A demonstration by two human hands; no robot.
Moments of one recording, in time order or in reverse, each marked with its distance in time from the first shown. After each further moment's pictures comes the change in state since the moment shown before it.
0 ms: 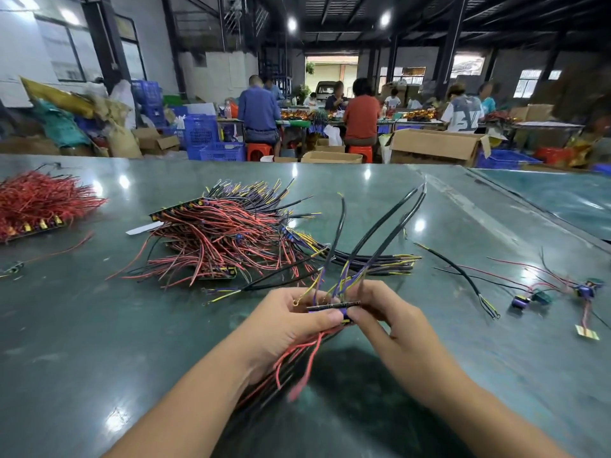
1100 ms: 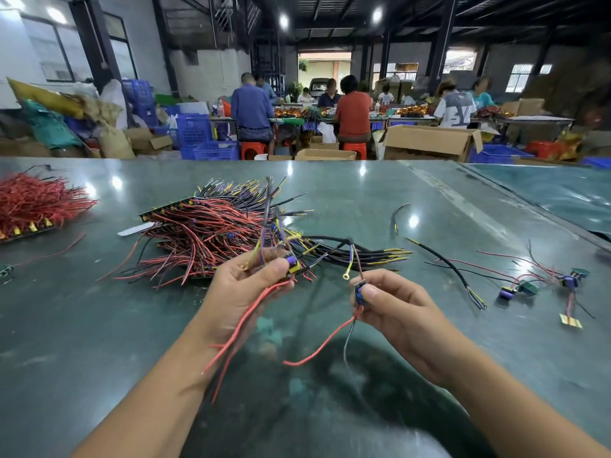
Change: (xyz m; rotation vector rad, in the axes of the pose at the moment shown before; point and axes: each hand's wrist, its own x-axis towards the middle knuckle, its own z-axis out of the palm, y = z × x) left_hand 0.002 0.023 -0.022 -0.171 0.159 0.307; right_hand 0.005 -0.004 -0.022 0.812 -0.016 0.316
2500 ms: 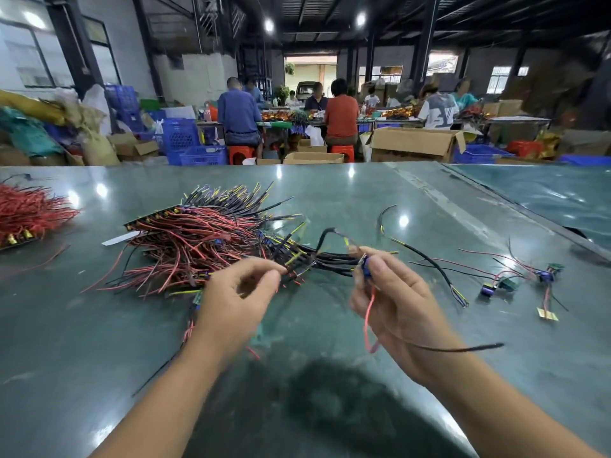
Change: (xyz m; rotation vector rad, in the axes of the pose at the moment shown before) left_hand -0.009 -0.003 0.009 0.855 0.143 0.322; right_hand -0.003 -0.018 0.020 0.221 0.102 -0.153
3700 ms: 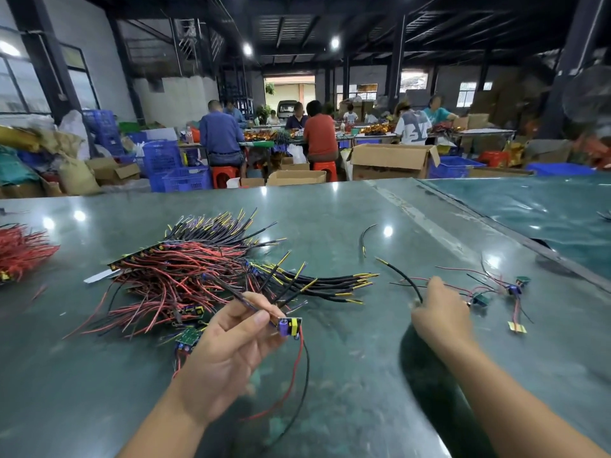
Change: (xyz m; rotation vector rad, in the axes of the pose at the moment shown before) left_hand -0.004 0.011 -0.002 -1.093 -0.380 -0.321; right_hand 0.037 -0.022 -0.105 -1.723 0.704 0.339
